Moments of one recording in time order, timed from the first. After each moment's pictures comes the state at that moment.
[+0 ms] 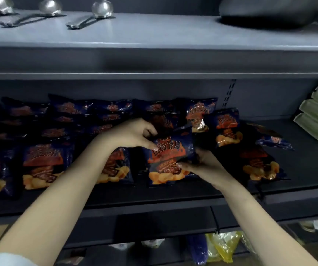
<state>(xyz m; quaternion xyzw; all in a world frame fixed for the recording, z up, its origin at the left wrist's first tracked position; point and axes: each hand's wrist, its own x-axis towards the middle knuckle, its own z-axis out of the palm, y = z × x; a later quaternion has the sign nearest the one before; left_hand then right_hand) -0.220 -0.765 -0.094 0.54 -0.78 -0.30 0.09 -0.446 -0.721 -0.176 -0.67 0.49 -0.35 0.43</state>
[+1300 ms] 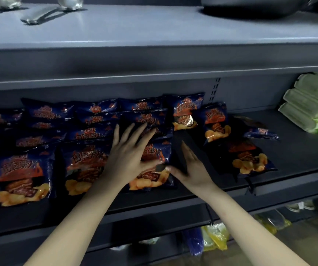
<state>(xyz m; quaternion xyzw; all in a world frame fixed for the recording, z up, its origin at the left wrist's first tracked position) -0.236 -0.751 -0.177 0.49 -0.84 0.13 0.18 -0.440 -0.714 -0.208 -0.72 0.57 -0.31 0.24</state>
